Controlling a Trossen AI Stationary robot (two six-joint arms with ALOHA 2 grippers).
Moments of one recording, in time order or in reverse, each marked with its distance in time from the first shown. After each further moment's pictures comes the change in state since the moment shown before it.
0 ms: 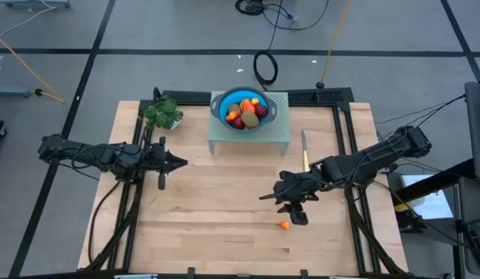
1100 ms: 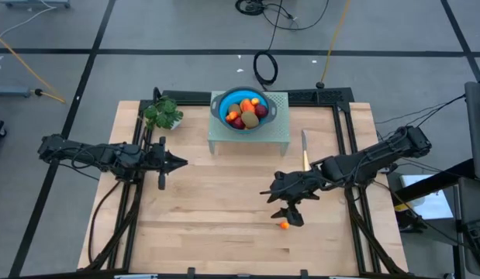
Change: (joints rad) left arm 0.000 0.000 0.000 0.000 0.000 -0.001; right arm 0.004 0.000 0.000 0.157 0.001 0.031
